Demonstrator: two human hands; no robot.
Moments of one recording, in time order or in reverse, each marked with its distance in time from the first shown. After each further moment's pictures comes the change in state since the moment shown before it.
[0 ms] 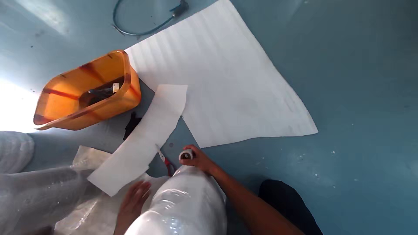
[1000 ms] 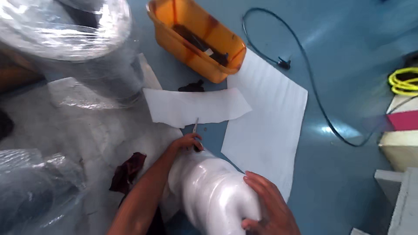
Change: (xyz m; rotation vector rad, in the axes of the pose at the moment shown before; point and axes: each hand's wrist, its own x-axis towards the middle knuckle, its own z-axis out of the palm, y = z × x) left_hand 0.095 -0.033 0.006 -0.041 -0.461 -0.067; right_hand -0.185 -0.178 0.111 -1.356 -0.131 -0.572
